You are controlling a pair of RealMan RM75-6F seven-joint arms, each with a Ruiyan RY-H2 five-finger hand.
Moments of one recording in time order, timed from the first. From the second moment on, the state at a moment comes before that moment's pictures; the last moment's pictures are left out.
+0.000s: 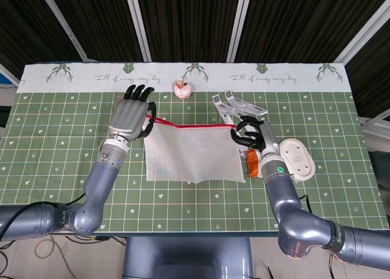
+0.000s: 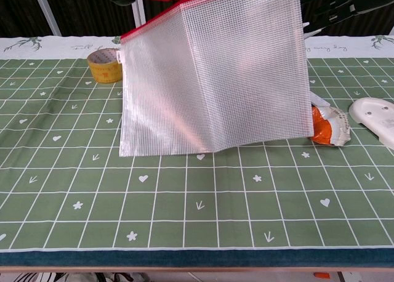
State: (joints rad) left arm -1.11 -1.27 -0.29 -1.86 0.47 1.20 0.69; right arm 0.85 -1.27 0.83 -2.11 0.19 1.31 -0.12
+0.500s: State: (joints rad) left arm -0.99 -1.13 -0.24 -1.93 0.55 1.20 0.60; right arm 0.80 -1.23 0.80 -2.08 0.17 1.29 -0.11
